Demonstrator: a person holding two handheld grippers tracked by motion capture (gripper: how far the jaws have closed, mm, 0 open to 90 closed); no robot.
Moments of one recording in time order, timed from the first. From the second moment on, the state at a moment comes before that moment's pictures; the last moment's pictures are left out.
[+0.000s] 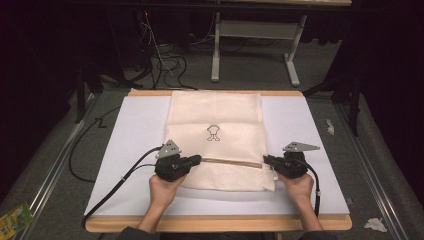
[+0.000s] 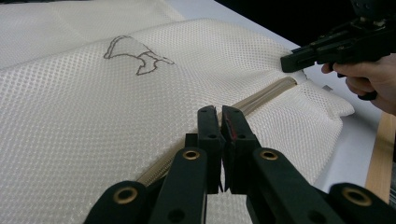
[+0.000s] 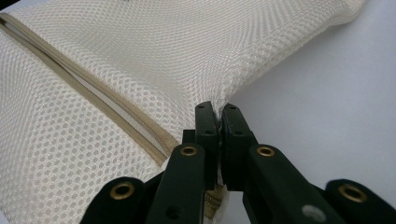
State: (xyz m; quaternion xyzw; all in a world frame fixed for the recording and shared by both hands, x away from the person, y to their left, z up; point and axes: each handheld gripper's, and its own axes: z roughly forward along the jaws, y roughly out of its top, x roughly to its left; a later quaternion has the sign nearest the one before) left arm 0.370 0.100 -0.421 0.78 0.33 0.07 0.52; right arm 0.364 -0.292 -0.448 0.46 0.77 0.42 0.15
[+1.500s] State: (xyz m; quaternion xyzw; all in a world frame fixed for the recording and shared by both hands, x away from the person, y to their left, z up) left arm 0.367 0.125 -0.418 0.77 0.34 0.08 0.53; right arm 0.363 -0.291 -0.451 0.46 0.77 0.42 0.14
